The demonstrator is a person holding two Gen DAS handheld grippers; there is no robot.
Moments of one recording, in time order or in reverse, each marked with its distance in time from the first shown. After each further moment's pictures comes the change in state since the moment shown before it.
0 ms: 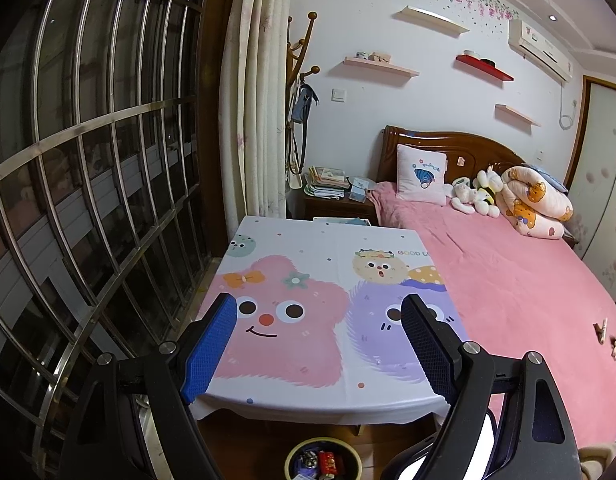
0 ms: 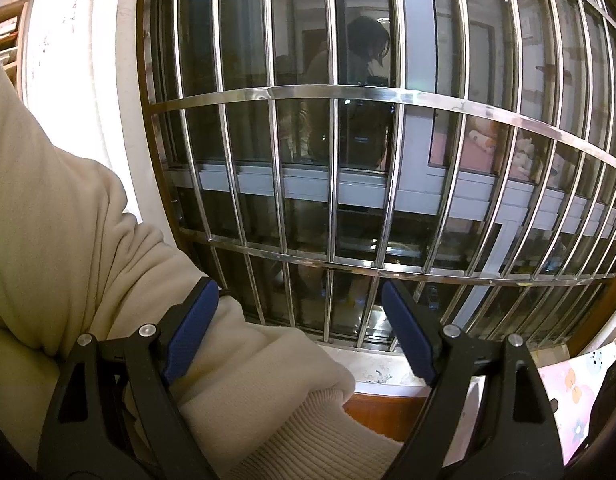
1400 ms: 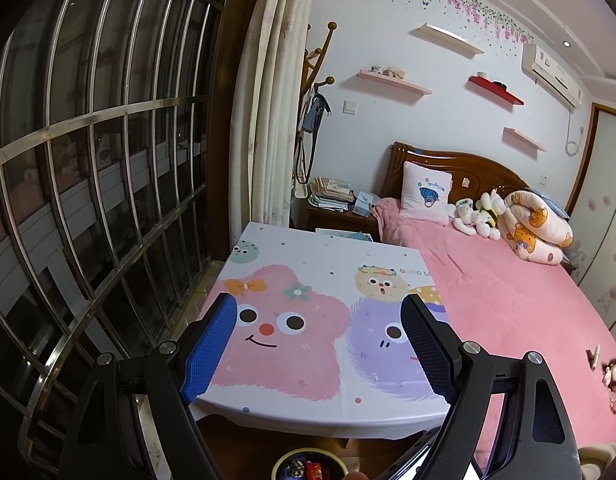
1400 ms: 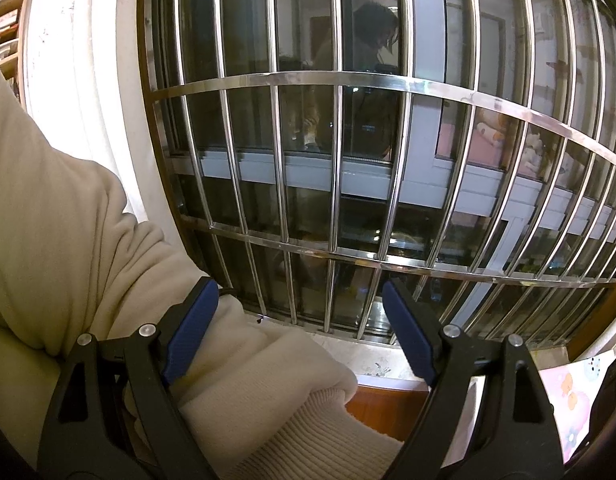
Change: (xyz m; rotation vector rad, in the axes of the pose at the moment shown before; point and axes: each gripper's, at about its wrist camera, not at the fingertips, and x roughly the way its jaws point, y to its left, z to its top) left arm -0.003 0.011 0.010 -0.087 -0.034 0.007; right arm 0.011 -0.007 0.005 -0.017 0.053 0.024
